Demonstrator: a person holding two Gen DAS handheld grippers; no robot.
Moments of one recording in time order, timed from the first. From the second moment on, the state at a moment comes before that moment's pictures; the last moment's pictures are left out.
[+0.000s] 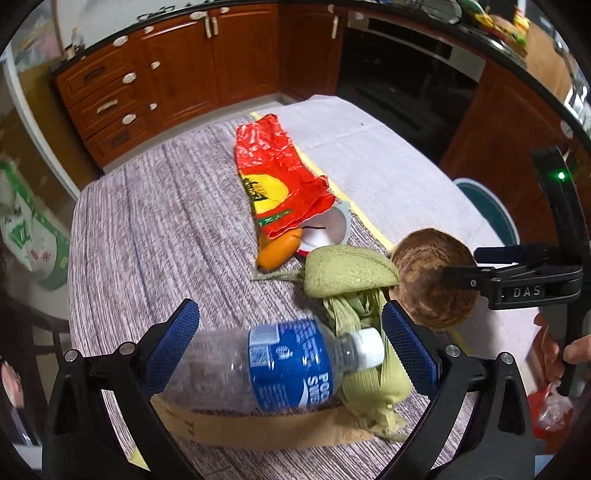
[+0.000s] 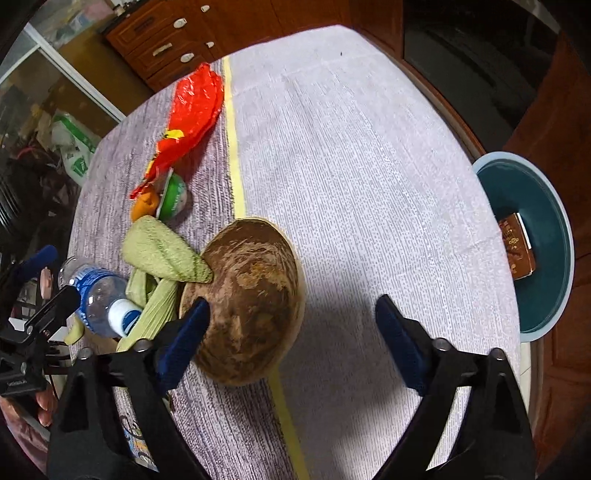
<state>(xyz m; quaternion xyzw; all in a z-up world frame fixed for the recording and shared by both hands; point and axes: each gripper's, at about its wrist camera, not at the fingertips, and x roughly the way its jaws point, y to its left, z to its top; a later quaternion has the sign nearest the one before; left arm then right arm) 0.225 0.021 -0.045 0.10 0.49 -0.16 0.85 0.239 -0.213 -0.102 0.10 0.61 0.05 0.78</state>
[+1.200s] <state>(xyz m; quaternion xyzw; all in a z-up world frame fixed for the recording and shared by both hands) 0.214 0.057 -0.048 0.09 0.50 -0.16 0.85 0.262 -0.113 -0.079 -0.02 0.60 0.19 0.78</state>
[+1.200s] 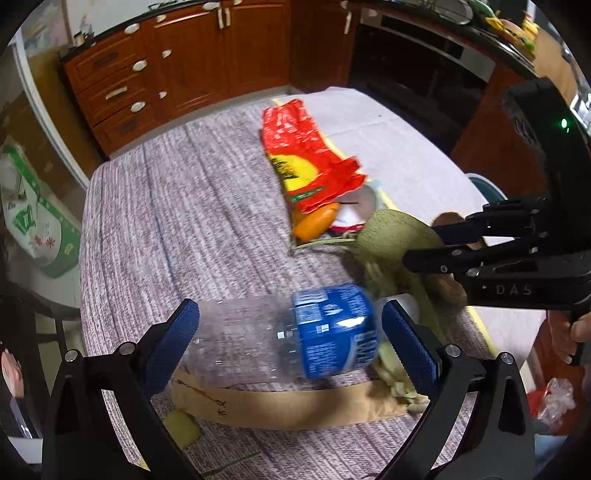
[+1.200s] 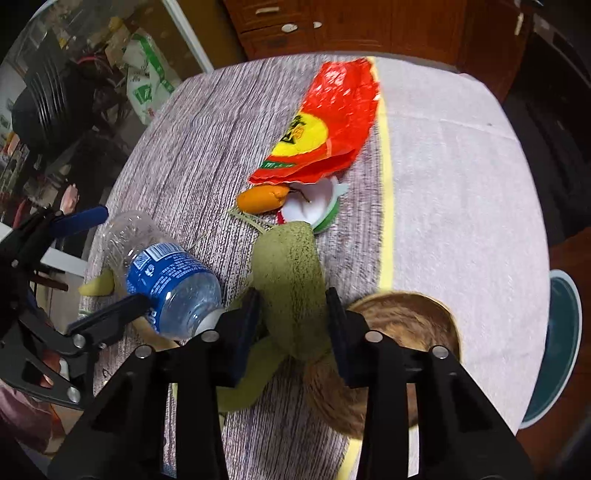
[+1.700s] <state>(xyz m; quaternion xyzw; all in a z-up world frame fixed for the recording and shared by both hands) 0.209 0.010 -0.045 0.11 0.50 -0.19 0.84 0.241 -0.165 -0.048 0.04 0.57 0.17 0.80</state>
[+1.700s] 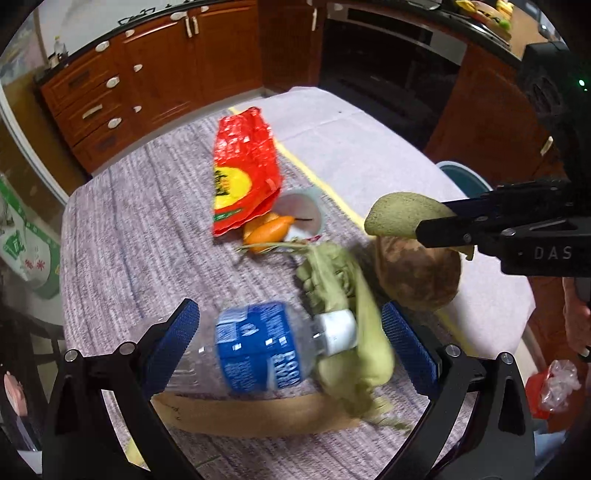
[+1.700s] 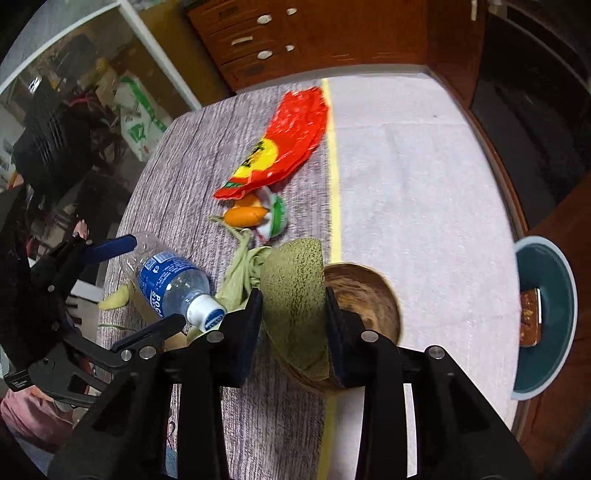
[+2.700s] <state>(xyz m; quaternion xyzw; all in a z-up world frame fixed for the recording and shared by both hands) 0.229 -0.132 -0.101 0.21 0.53 -0.29 0.77 0.227 -0.314 -0.060 0.16 0.55 0.09 0.81</state>
